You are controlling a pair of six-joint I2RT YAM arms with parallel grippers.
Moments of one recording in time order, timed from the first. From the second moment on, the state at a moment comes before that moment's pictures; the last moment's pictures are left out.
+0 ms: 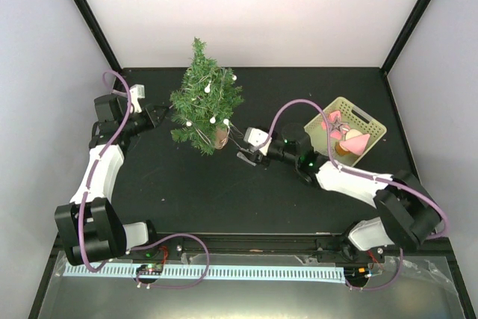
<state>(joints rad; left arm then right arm) 0.22 1.24 0.87 -0.16 0.79 -0.38 0.72 1.39 0.66 0.43 -0.34 -0.51</state>
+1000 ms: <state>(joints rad) 0.22 1.25 0.87 -0.17 0.79 -0.37 0.72 1.00 0.55 0.35 -0.39 -0.59</state>
